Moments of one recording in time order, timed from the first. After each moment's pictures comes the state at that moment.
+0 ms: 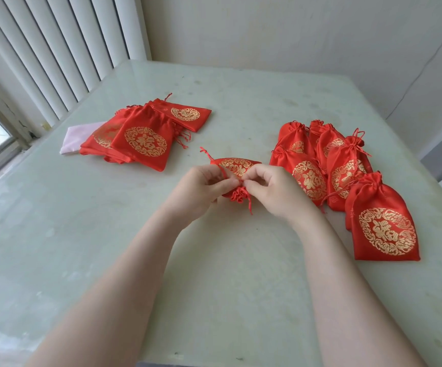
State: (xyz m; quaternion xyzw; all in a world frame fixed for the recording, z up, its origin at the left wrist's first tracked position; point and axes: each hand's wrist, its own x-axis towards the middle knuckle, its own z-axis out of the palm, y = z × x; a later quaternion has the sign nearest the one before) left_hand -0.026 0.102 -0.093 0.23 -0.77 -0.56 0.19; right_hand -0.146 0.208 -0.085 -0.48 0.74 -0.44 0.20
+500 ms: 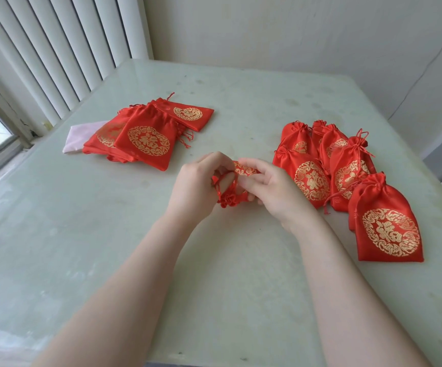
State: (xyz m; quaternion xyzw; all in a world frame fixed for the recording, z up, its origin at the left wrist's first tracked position) left_hand -0.026 0.098 -0.100 0.16 -0.86 -0.28 0.40; right_hand -0.132 0.204 -0.083 -0.38 0.67 -0.55 0.33
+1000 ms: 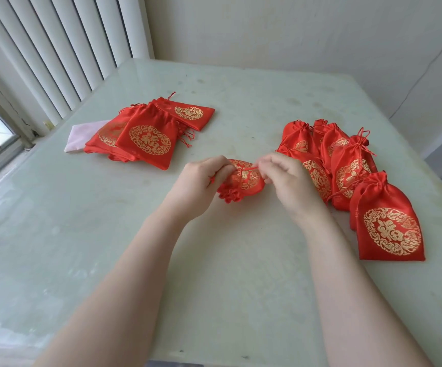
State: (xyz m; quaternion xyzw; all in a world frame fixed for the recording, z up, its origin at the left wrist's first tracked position) left_hand -0.021 0.091 -0.097 0.14 -0.88 -0.31 0.33; right_hand -0.147 0.205 -0.084 -0.41 0.70 -0.56 0.18
